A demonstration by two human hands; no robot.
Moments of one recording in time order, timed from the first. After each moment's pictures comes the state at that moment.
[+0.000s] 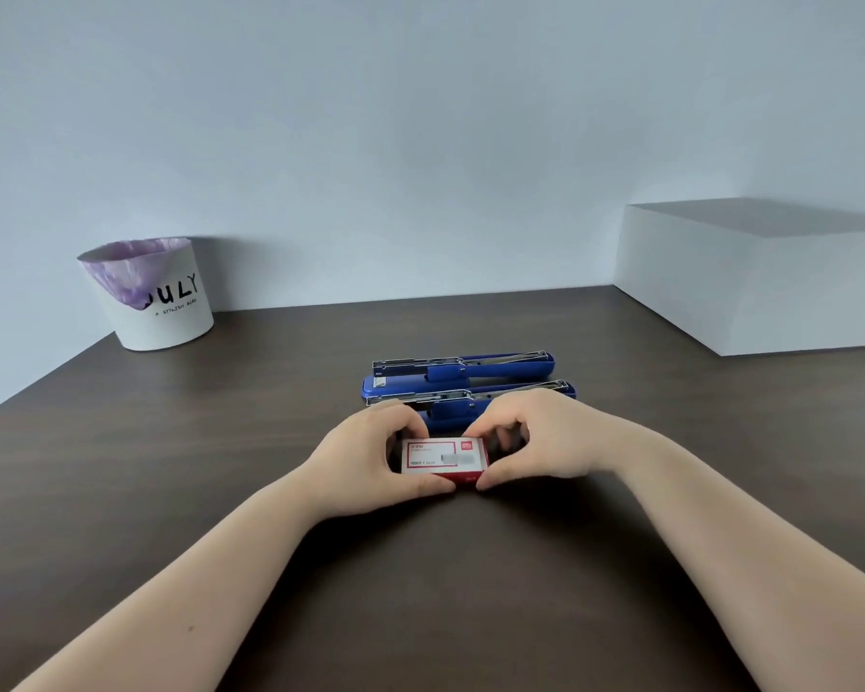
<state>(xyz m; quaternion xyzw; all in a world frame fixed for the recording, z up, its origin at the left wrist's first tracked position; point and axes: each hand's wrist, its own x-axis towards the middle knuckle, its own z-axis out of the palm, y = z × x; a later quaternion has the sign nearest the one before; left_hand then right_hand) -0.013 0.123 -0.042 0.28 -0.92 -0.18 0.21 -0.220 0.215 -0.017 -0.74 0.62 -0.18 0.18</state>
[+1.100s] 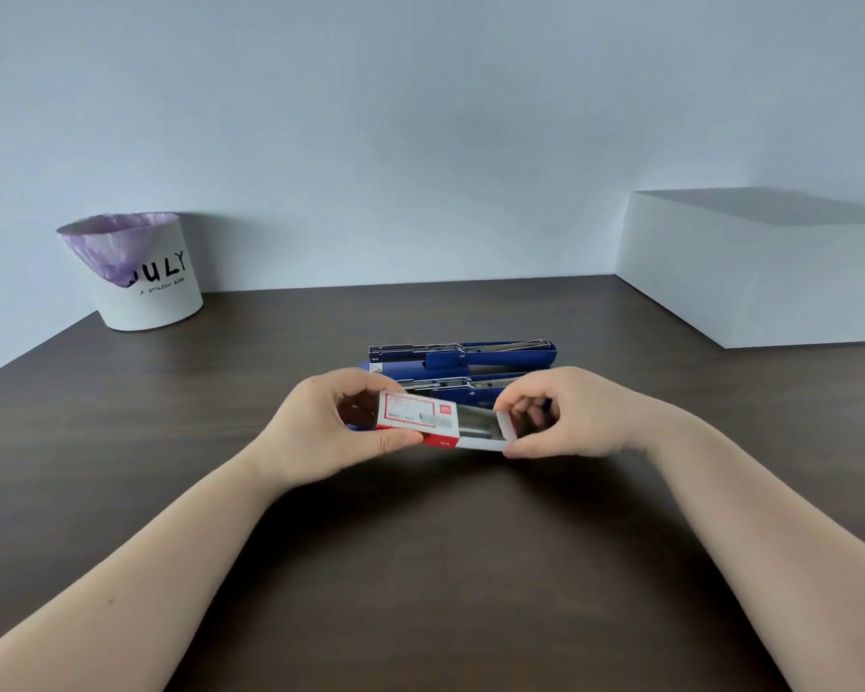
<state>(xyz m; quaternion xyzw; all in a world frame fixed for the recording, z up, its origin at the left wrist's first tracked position) 0.008 0.112 -0.033 0.25 -0.83 -0.37 0.33 -0.240 0.220 -0.013 -0.69 0.66 -0.23 0.19</state>
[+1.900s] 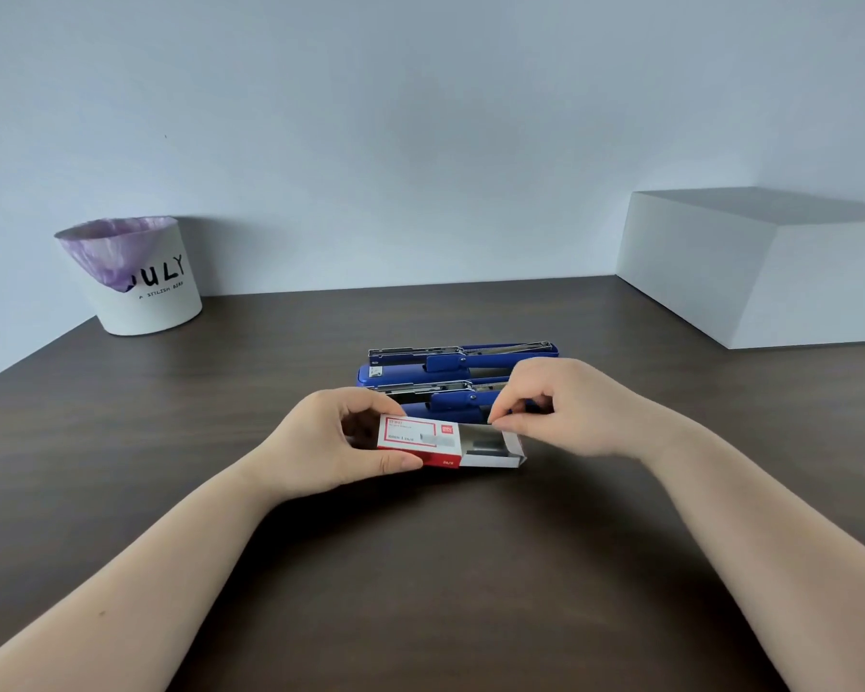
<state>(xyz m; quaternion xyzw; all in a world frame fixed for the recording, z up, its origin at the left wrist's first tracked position) 0.006 0.112 -0.035 0.27 -0.86 -0.35 0.26 -0.227 0.220 -0.008 -0.74 0.63 -0.23 0.08</state>
